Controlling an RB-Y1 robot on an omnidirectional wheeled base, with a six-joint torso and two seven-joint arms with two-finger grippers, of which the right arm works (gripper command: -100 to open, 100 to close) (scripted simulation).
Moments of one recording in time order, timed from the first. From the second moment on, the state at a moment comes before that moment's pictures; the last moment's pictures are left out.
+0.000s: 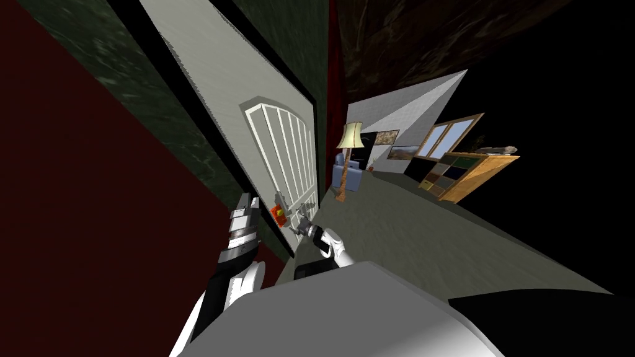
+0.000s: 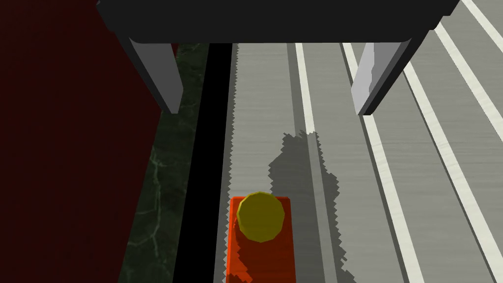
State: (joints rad) arm -0.11 0.02 0.51 -1.18 0.94 -0.50 0.63
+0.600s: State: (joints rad) arm -0.12 -0.03 0.46 -1.14 0.87 -0.52 0.67
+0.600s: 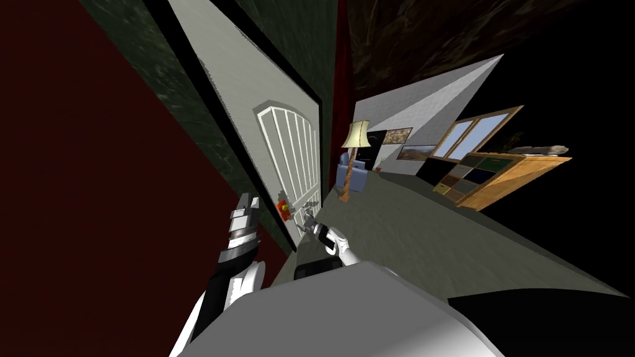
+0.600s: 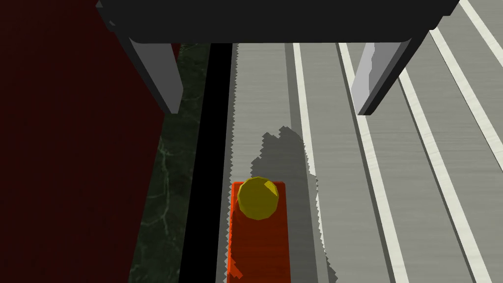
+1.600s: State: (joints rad) arm -0.14 -0.18 0.31 -1.05 0.67 -0.55 0.75
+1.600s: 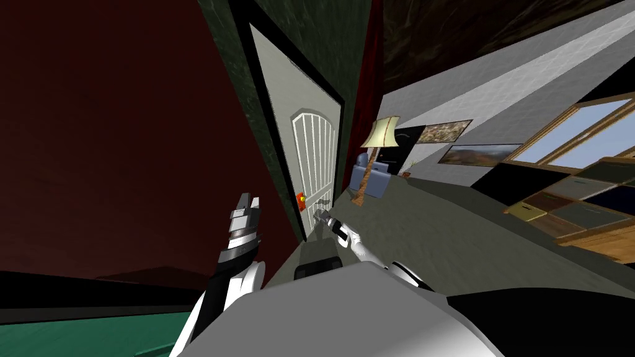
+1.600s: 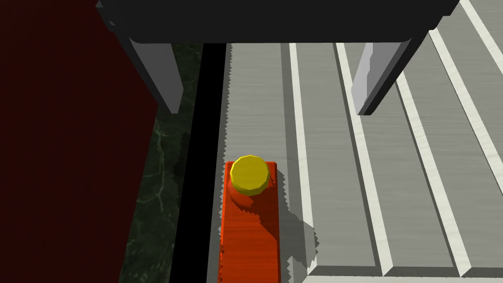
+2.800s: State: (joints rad) arm -0.16 -0.35 0.16 -1.01 0.43 -0.54 0.82
